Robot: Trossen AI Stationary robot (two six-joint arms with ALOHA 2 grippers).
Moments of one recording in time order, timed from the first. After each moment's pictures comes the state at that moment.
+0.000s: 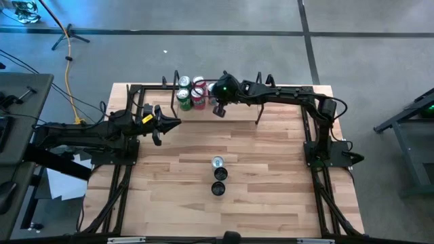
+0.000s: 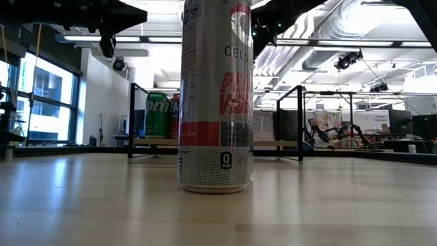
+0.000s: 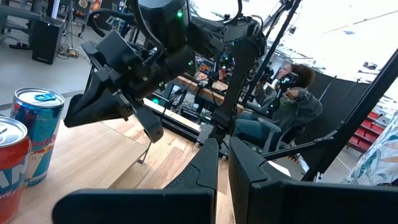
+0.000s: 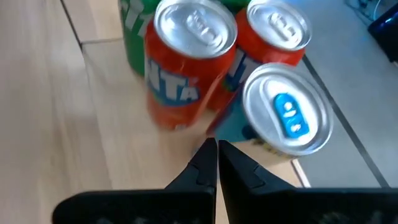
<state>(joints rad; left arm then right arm) 0.10 0.57 0.35 0.28 -0.10 -0.42 -0.38 1.92 1.56 -0.37 0.15 -0.19</state>
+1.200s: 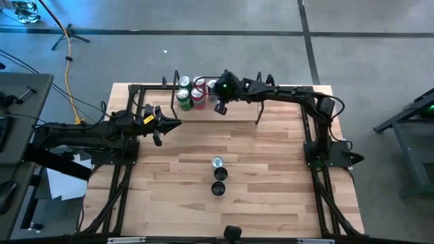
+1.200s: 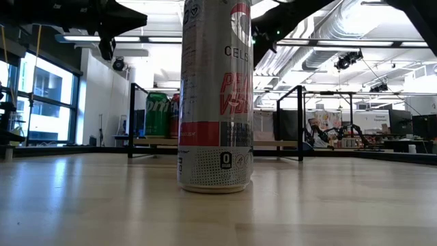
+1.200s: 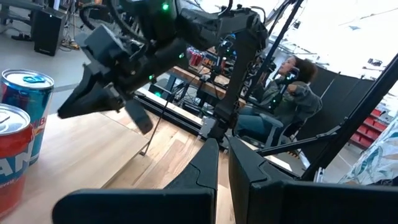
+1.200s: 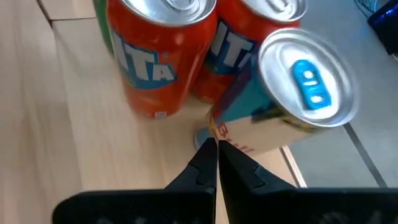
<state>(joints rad) 0.10 0.57 0.35 0.25 -0.10 -0.43 -0.42 1.95 1.56 -0.37 0.14 -0.23</state>
